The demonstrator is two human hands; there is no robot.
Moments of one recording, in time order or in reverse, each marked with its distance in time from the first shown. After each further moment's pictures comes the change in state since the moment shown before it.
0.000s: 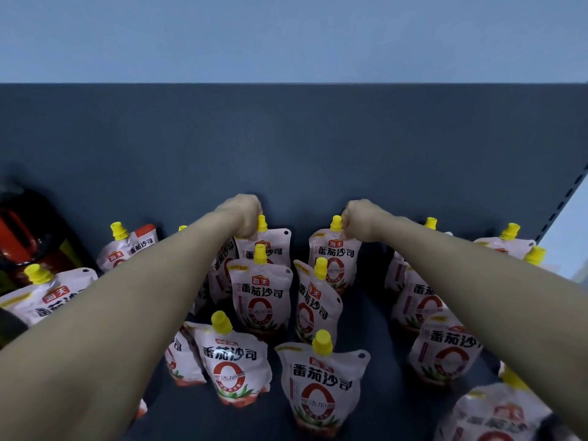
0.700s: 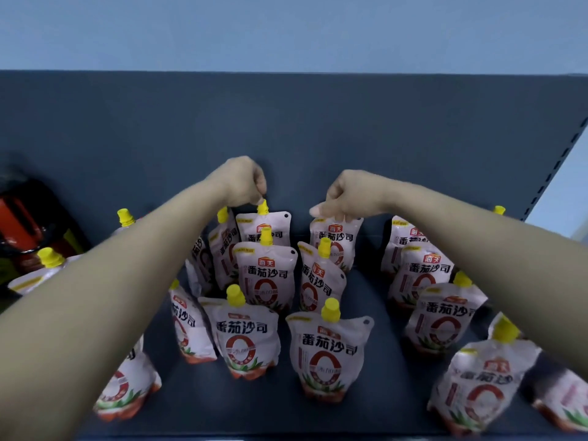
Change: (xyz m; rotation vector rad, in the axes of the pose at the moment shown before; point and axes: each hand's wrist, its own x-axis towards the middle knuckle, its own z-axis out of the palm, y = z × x) left_hand -0.035 -0.005 -0.038 -0.261 0.158 0.174; right_hand -0.073 -0.045 -0.044 0.155 -0.057 -0.135
